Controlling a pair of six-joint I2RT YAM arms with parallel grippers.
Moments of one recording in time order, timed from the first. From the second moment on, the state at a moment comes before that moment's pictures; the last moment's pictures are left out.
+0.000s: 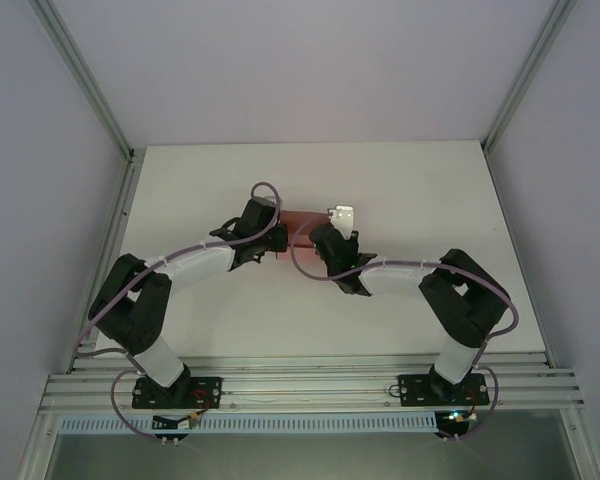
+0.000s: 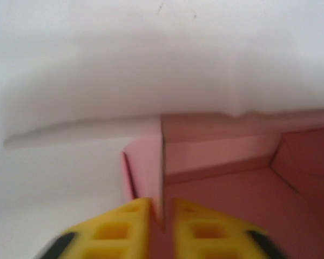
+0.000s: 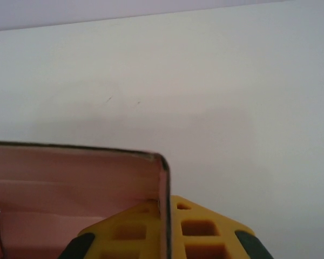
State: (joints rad) left arm -0.57 1.63 1.00 -0.14 -0.04 -0.42; right arm 0.83 1.72 0.88 0.25 0.71 0.47
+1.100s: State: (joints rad) left arm -0.38 1.43 0.99 -0.43 -0.04 -0.75; right arm 1.03 1.78 0.65 0.76 0.78 0.12
